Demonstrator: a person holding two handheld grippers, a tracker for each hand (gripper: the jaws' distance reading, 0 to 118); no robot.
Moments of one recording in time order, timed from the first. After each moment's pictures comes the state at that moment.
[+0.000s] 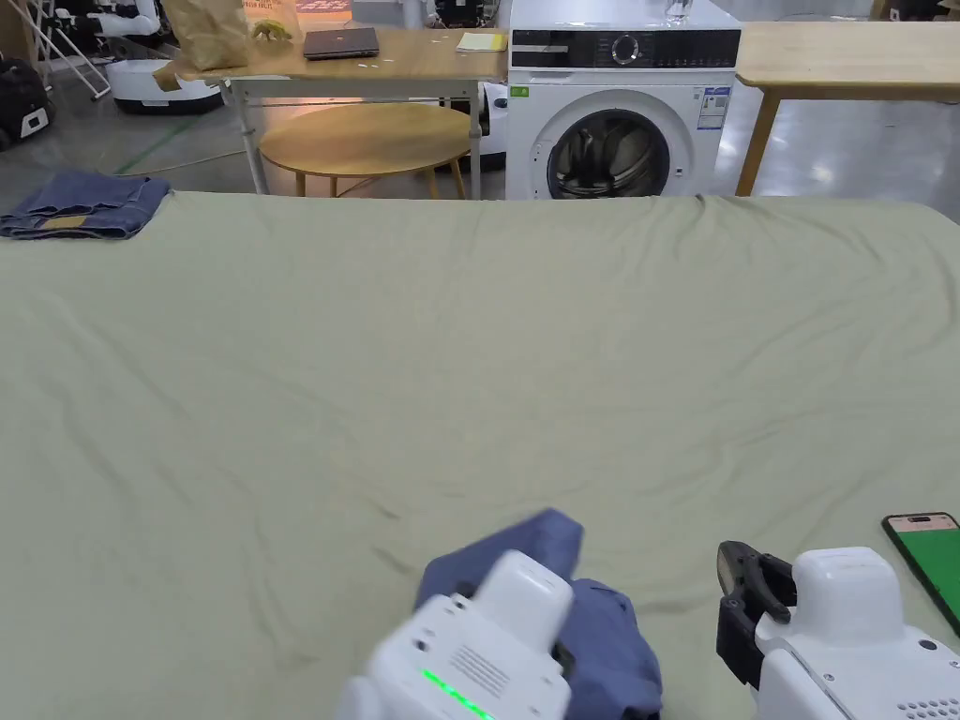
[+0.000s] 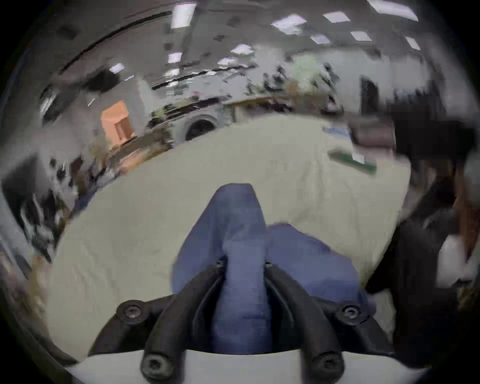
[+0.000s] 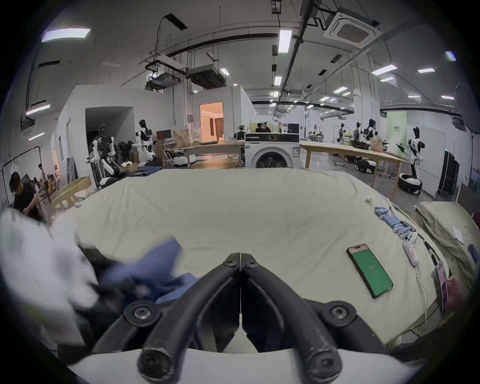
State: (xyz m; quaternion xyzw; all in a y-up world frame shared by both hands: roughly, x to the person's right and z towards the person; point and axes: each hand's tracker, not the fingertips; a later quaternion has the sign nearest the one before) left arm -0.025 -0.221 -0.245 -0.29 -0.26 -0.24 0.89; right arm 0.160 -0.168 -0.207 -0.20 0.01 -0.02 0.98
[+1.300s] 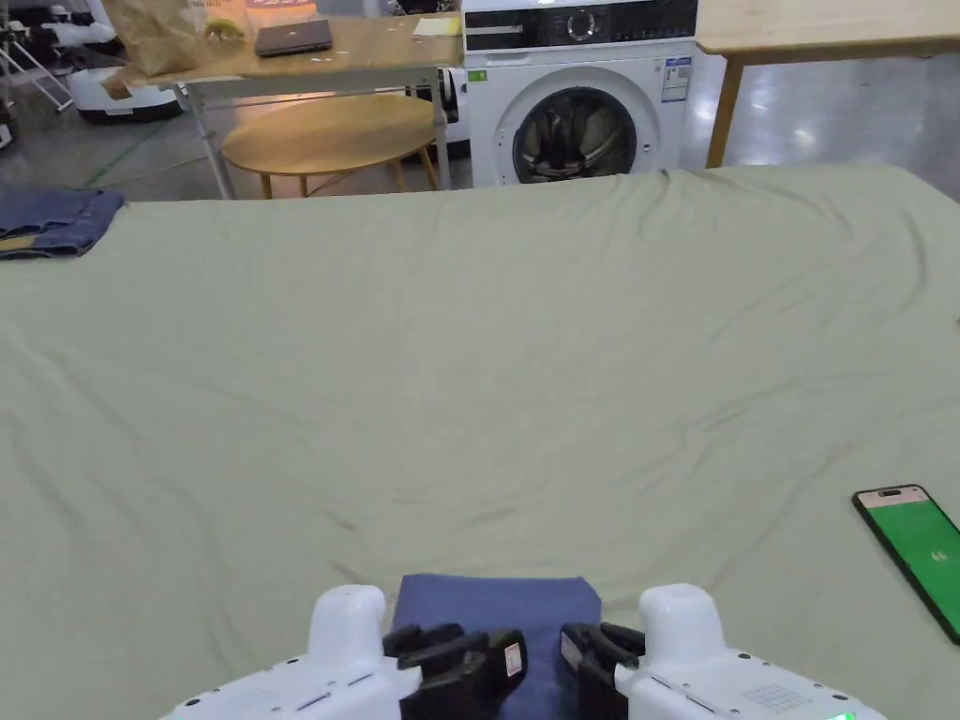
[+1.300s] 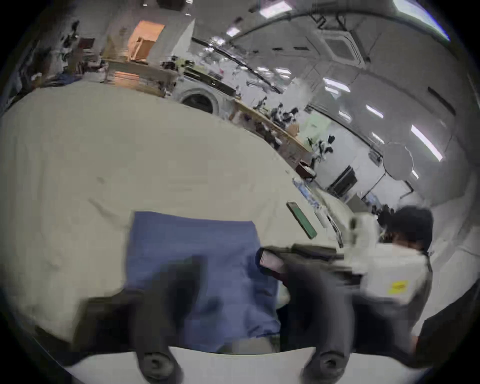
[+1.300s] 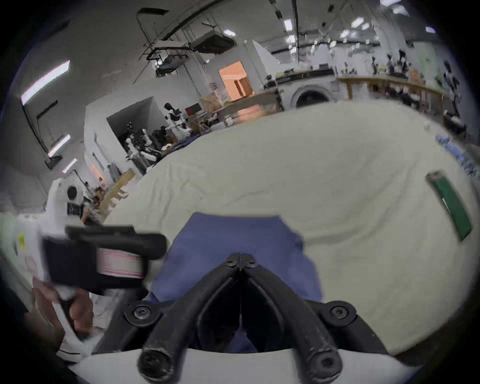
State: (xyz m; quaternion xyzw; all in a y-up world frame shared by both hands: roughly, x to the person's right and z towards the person) left arm -0.118 -0.203 -0.264 -0.36 -0.33 0.18 0.85; right arm 0.149 -0.239 -0.250 -0.35 0.18 -0.16 0.90
